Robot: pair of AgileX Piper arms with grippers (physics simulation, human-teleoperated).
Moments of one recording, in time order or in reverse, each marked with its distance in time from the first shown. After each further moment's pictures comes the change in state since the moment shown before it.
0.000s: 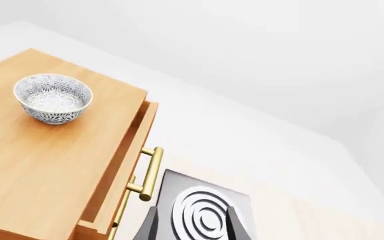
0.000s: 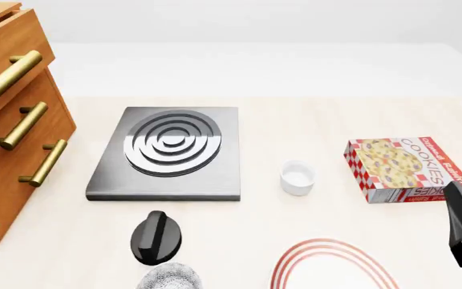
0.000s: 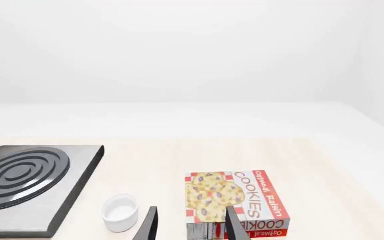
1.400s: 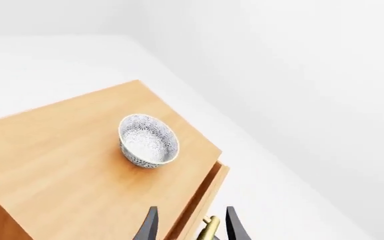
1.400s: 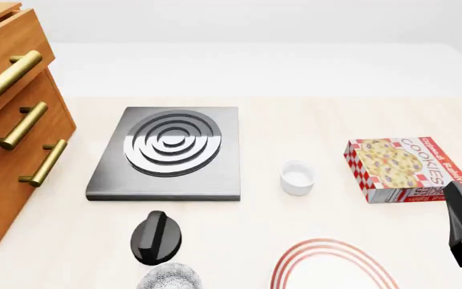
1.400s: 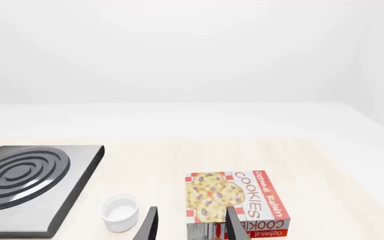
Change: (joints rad) left arm 0.386 0.307 -0.179 -0.111 -0.173; right arm 0.000 0.000 0.000 0.000 0.000
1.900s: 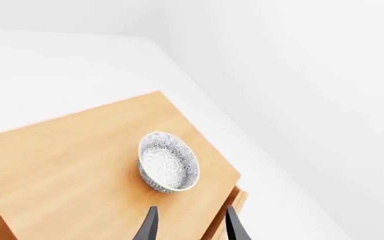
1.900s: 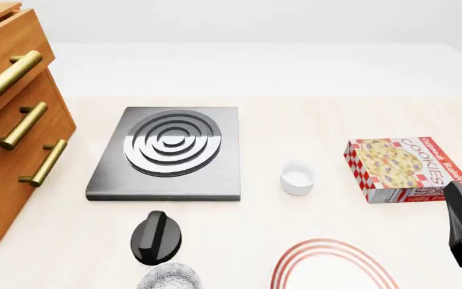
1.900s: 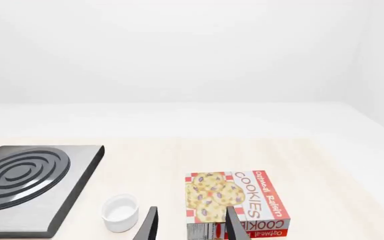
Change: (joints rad) left arm 0.087 0.143 -0.074 -0.038 -0.046; right arm 0.000 0.000 0.000 0.000 0.000
